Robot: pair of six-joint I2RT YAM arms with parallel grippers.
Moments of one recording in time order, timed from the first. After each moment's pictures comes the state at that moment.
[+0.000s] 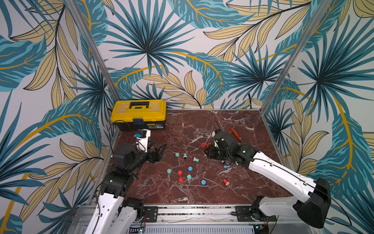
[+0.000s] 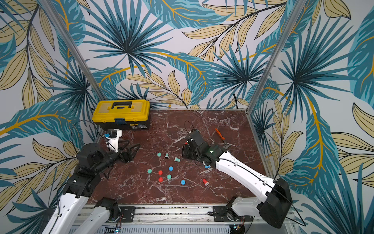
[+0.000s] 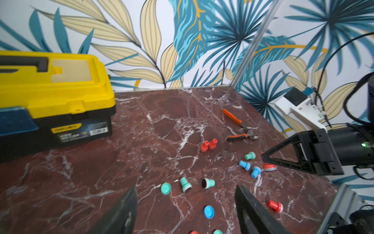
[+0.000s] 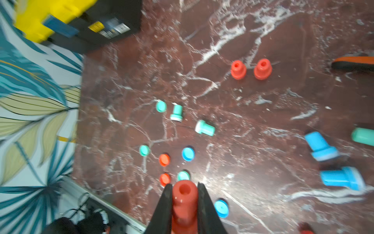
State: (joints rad) left arm -0.25 0.63 0.76 -0.37 0.38 -0.24; right arm 0.76 1.26 1.09 -0.58 0.03 0.86
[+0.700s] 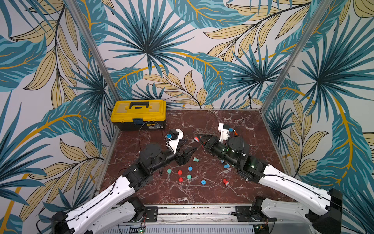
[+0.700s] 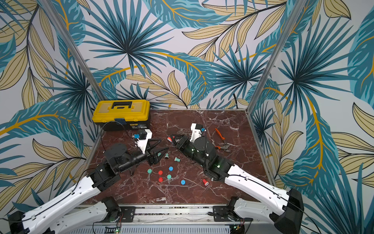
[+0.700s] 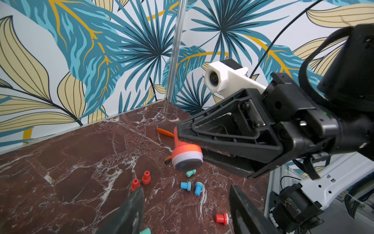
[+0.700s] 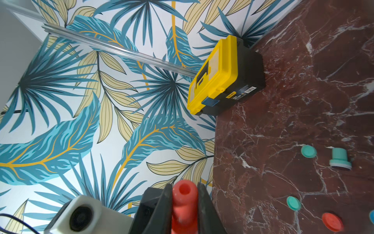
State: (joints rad) left arm -0.79 0.90 0.80 0.02 0.17 -0.23; right arm 0.90 1.10 0.95 0.07 0.14 1.27
